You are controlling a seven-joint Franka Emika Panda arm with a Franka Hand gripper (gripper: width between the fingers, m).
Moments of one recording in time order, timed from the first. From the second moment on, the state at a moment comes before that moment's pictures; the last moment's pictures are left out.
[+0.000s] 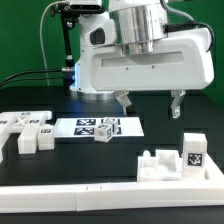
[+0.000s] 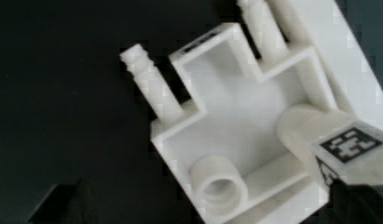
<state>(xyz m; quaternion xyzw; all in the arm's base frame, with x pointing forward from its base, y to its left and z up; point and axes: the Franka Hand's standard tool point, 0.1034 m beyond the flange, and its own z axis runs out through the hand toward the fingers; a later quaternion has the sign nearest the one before) 0.544 0.067 0.098 -0.95 0.30 -0.03 0.07</state>
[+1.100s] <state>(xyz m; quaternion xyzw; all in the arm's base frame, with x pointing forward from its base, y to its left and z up) 0.525 0.011 0.083 -0.98 0.21 -0.03 0.04</state>
